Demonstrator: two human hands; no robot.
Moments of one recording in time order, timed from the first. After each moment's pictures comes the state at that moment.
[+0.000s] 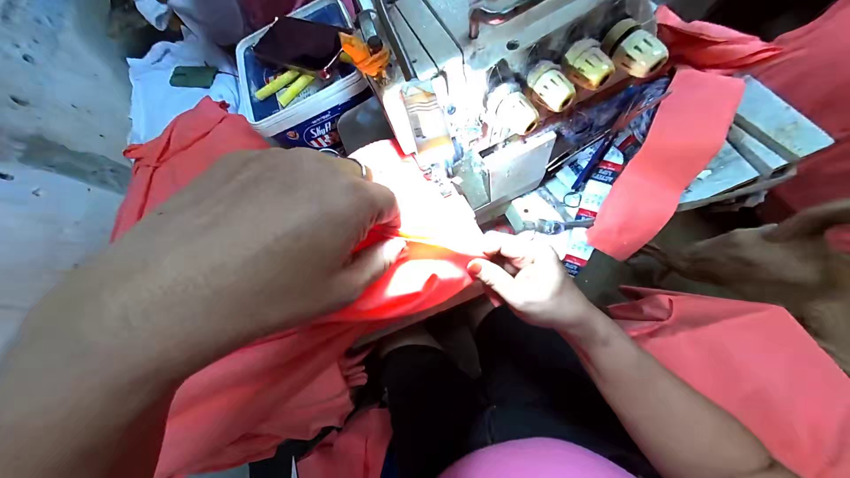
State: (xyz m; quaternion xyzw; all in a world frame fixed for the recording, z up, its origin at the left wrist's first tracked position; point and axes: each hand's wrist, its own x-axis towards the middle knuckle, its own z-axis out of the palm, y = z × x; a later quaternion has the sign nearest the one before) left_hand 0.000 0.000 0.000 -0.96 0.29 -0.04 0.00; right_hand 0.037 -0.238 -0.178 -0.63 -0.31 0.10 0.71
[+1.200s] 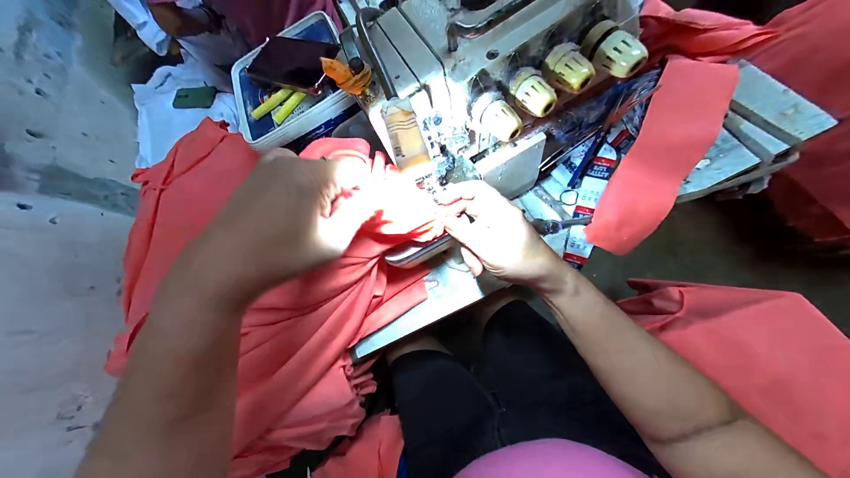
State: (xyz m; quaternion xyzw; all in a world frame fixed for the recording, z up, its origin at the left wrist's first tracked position) left_hand 0.030 0.016 -0.025 -0.97 0.22 -0.05 -0.08; right_hand 0.074 -0.212 -0.167 -0.61 -0.28 0.15 0.72
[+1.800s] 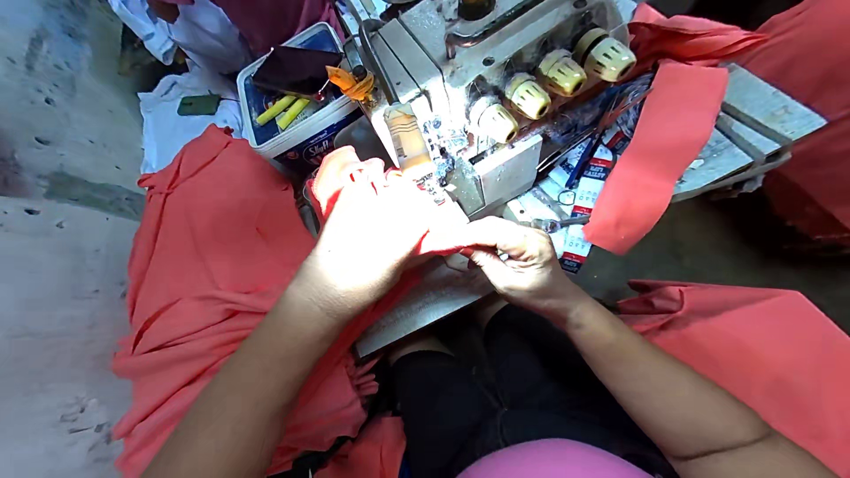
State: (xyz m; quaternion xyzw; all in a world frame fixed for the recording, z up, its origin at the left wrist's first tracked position) left_hand 0.023 -0.022 -0.073 -0.95 0.30 -0.08 0.10; right_hand 0.058 -0.222 -0.187 -0.62 -0.41 -0.16 0.64
